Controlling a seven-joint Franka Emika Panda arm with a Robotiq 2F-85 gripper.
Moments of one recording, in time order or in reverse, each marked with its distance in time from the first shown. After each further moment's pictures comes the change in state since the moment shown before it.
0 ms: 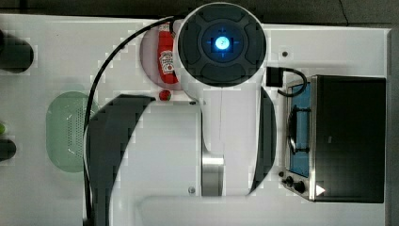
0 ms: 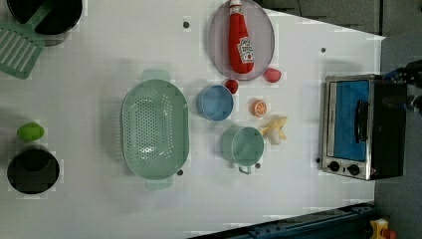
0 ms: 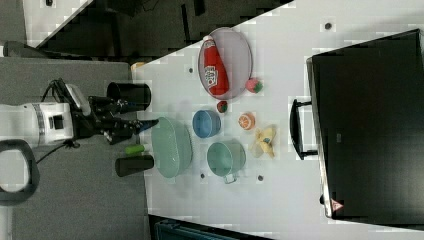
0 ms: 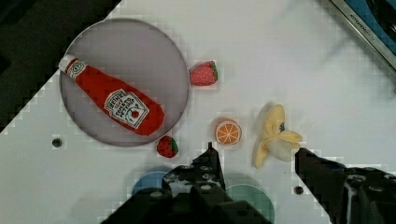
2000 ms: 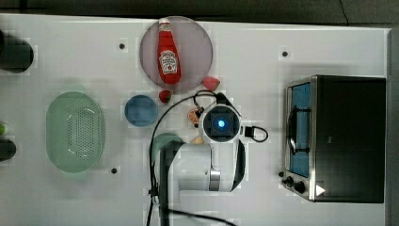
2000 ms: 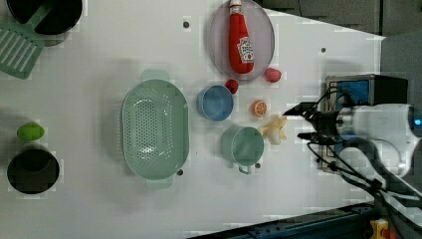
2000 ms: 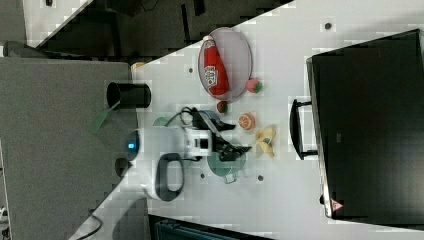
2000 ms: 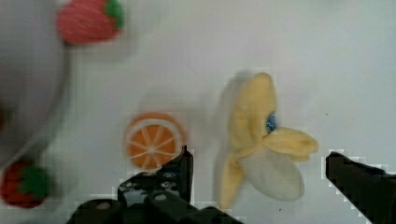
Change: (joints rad) arm -0.042 0.209 -0.022 -0.627 -0.009 0.762 0.022
